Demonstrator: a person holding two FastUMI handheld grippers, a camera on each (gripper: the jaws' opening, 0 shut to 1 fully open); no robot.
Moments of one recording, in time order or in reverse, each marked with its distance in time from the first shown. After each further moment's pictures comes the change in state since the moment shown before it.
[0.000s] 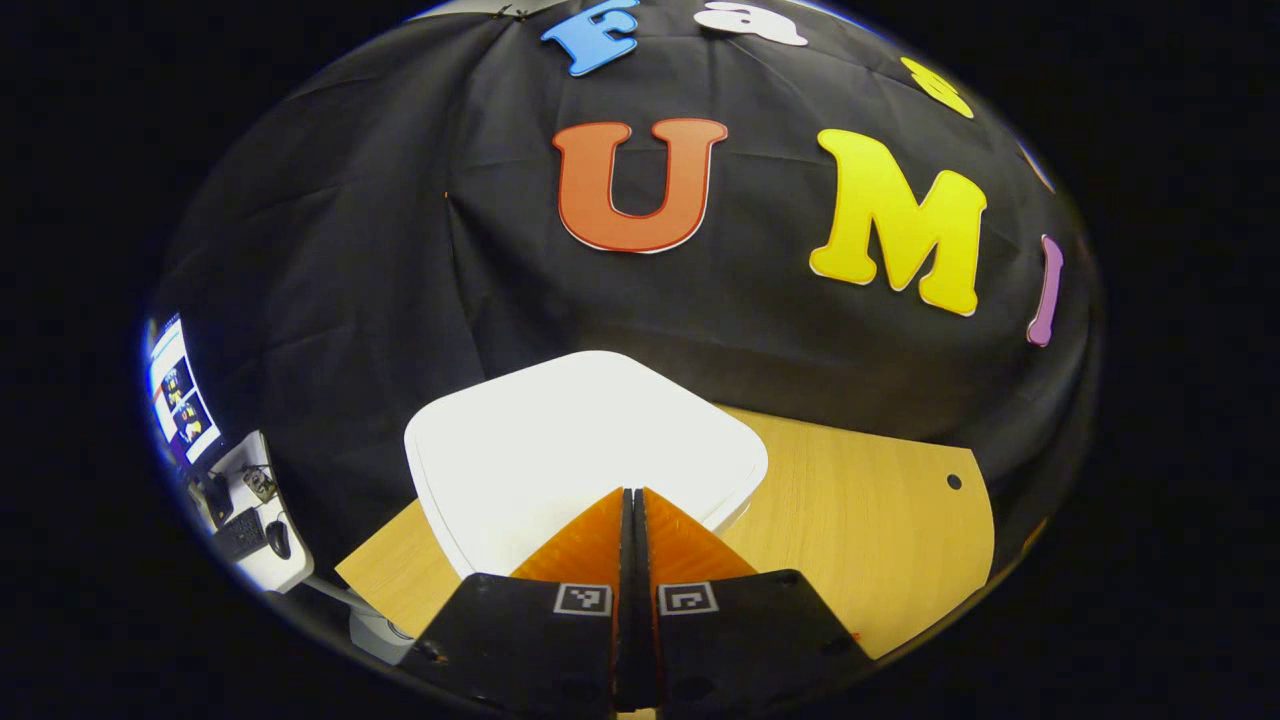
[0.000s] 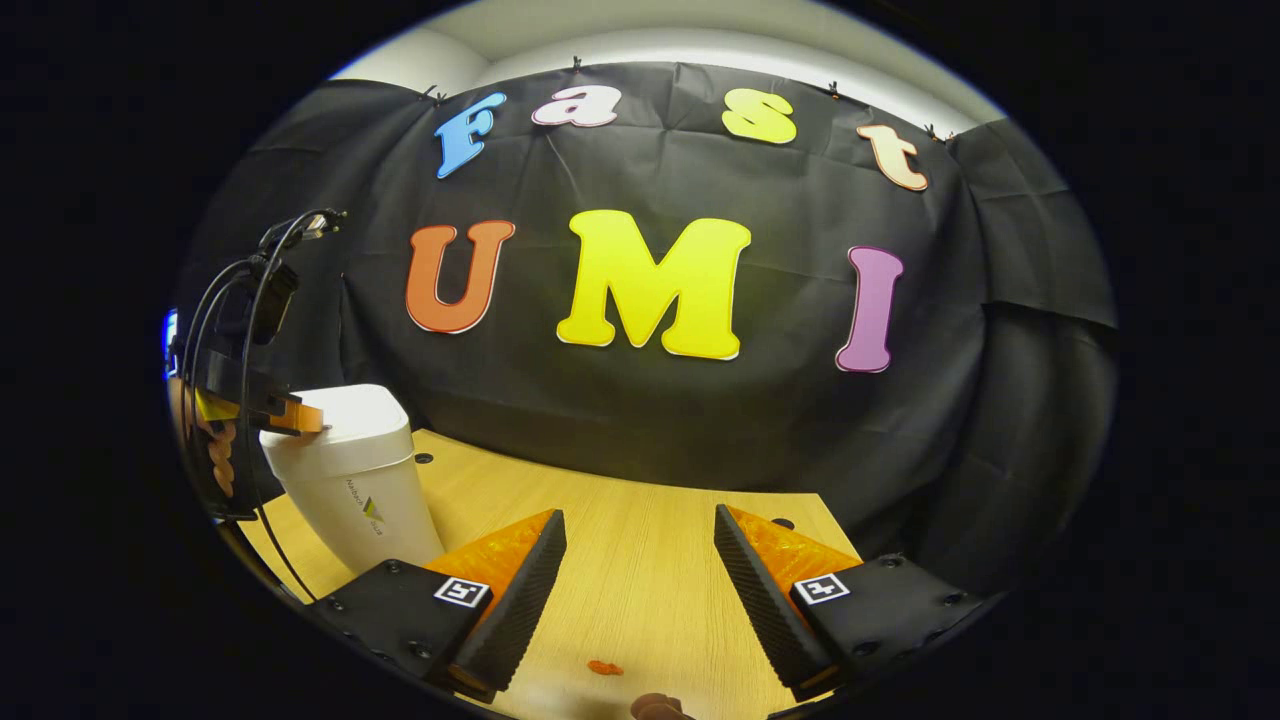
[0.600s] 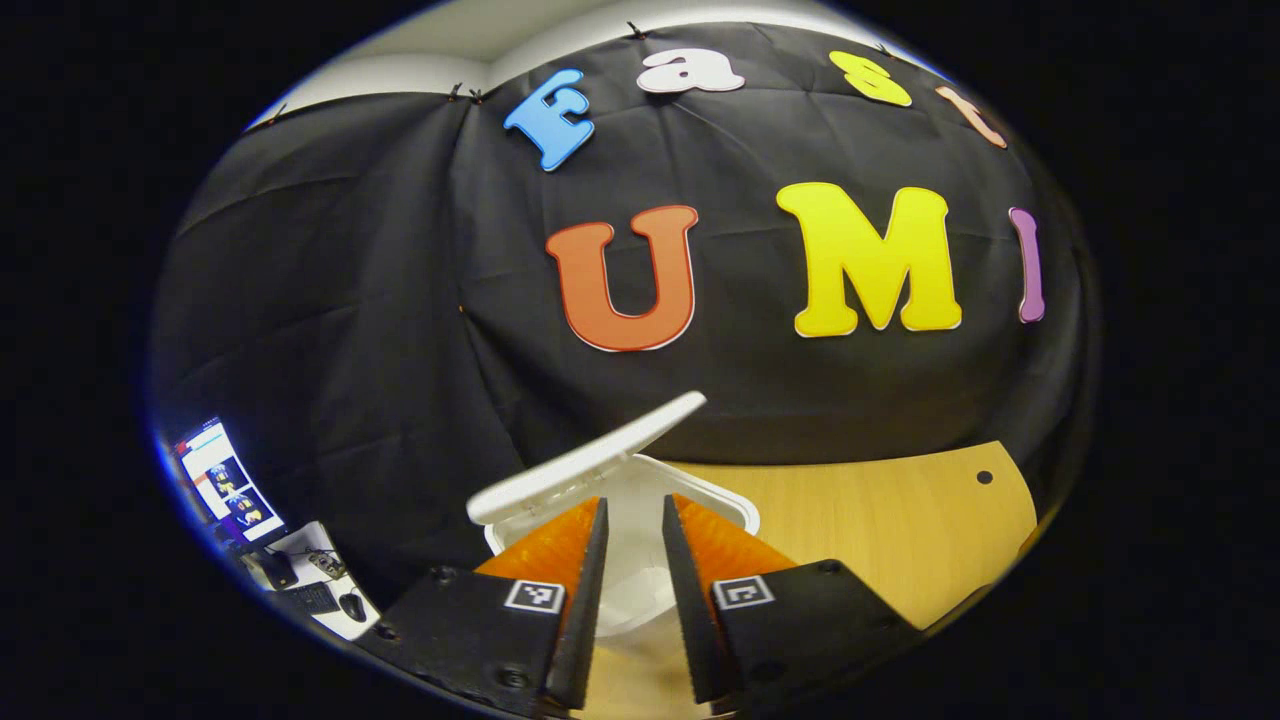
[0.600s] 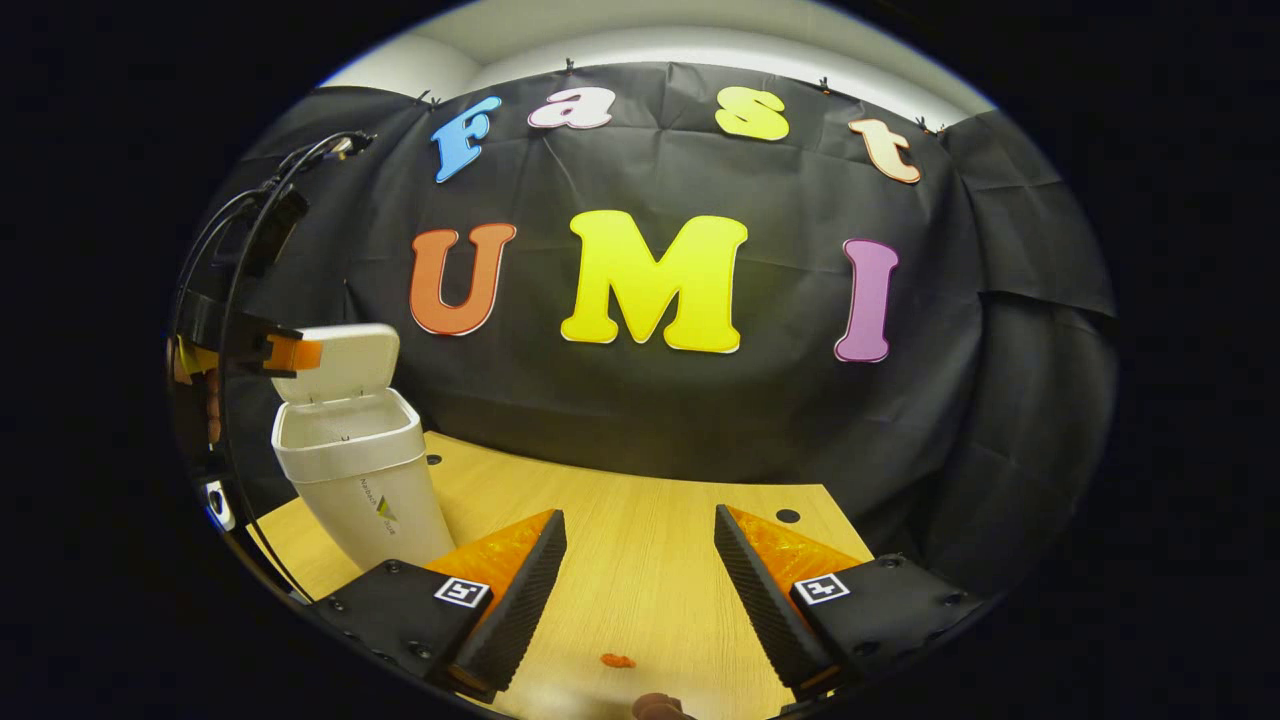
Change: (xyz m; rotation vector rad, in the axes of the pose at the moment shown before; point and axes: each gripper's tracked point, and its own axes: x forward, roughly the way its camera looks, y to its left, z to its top) left arm -0.063 0.004 0.071 0.146 -0.253 0.094; right arm -0.014 0.001 -0.006 0.009 0.007 -0.003
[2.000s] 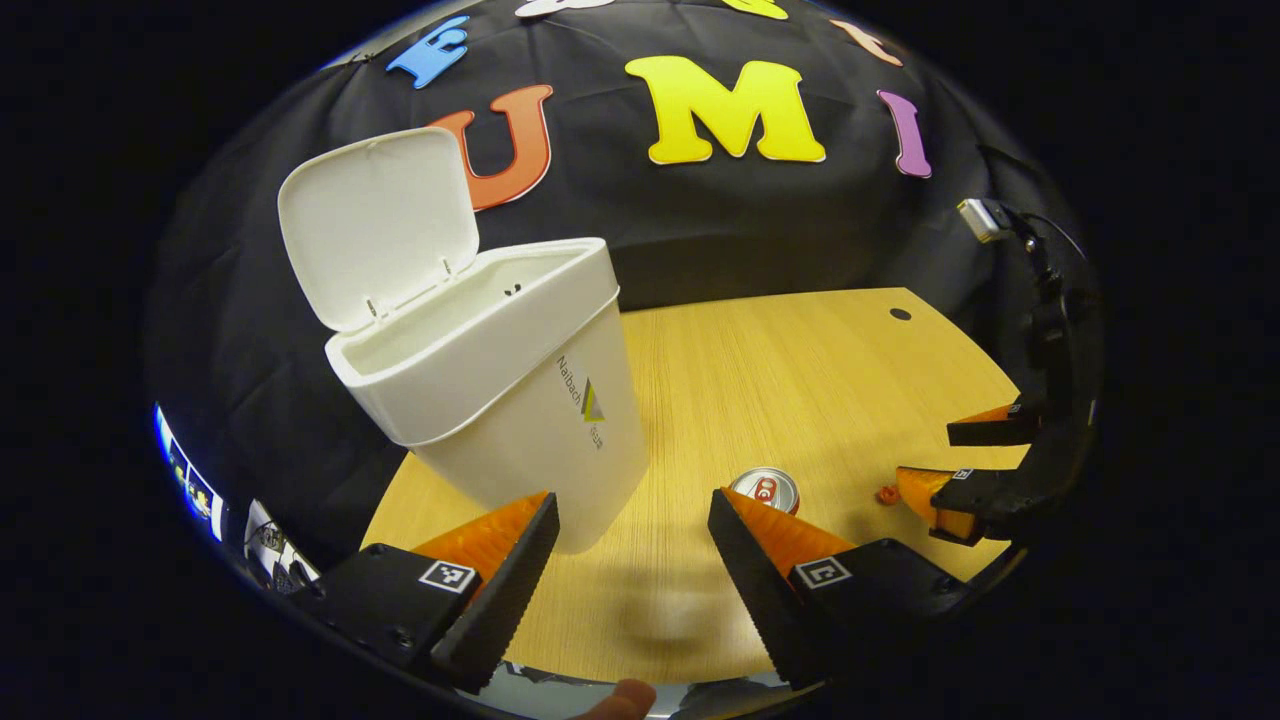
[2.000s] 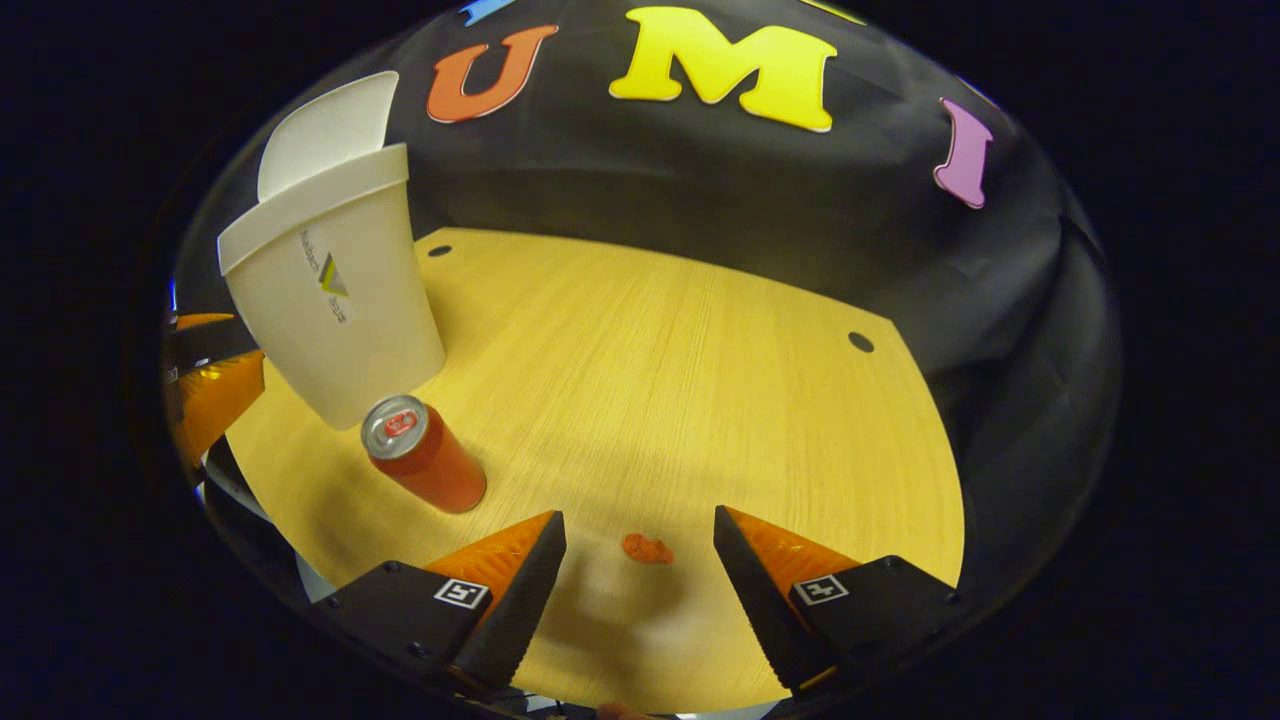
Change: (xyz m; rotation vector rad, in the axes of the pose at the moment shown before) left arm -0.039 -0.071 -0.221 0.164 0.332 -0.322; right arm 0.047 0.035 -0.242 -0.119 0.671 0.083
